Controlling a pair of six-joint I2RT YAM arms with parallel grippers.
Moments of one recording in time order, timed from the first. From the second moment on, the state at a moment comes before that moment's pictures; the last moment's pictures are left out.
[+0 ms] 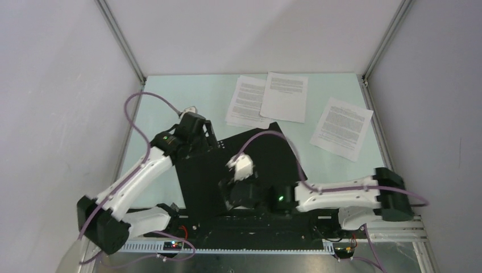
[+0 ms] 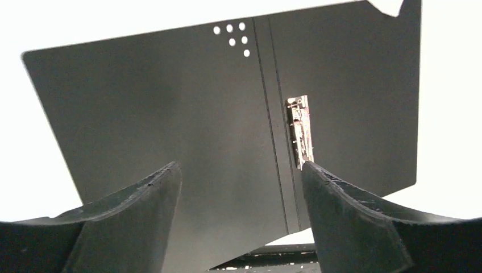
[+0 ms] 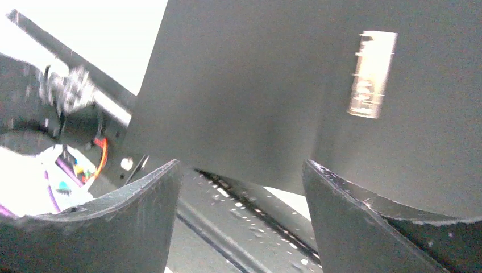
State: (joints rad) left arm -0.54 1.09 1.02 -0.81 -0.23 -0.75; right arm 1.56 1.49 1.04 -0.25 0.60 0.65
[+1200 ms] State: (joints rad) left arm -0.76 1.83 1.17 -0.52 -0.24 -0.91; right arm 0.76 0.94 0.67 -0.54 0.23 0.77
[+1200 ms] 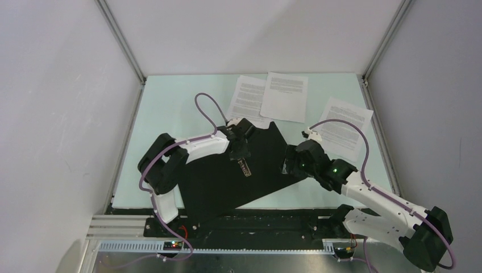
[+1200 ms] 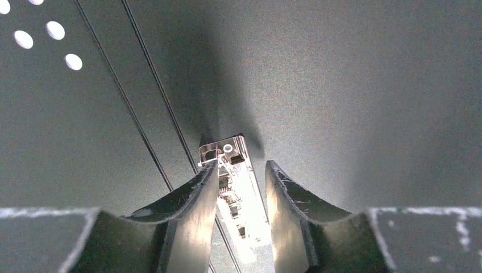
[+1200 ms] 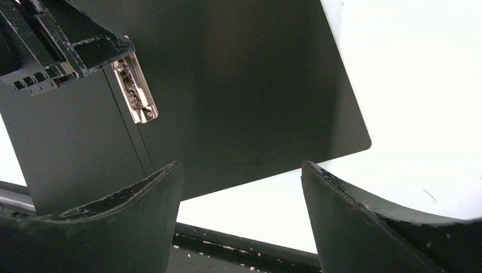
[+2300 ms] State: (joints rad) left arm -0.77 1.75 1.06 -0.50 -0.29 -0.93; right arm 0.75 0.96 0.64 -0.50 0.19 0.77
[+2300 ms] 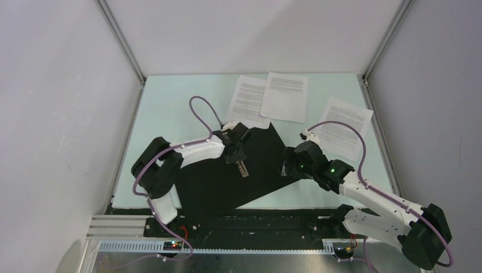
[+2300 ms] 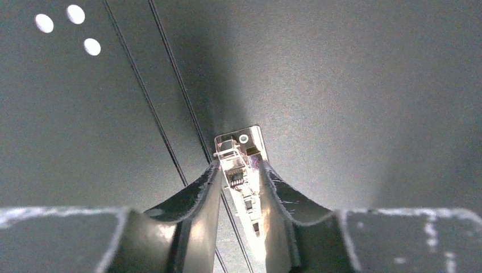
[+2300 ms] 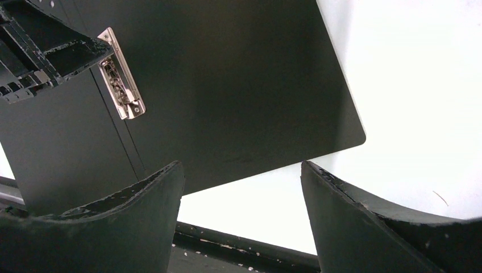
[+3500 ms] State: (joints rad) left arm -0.77 1.81 1.18 -0.55 -0.04 -0.50; right arm 0.72 0.97 0.64 -0.53 0.14 0.80
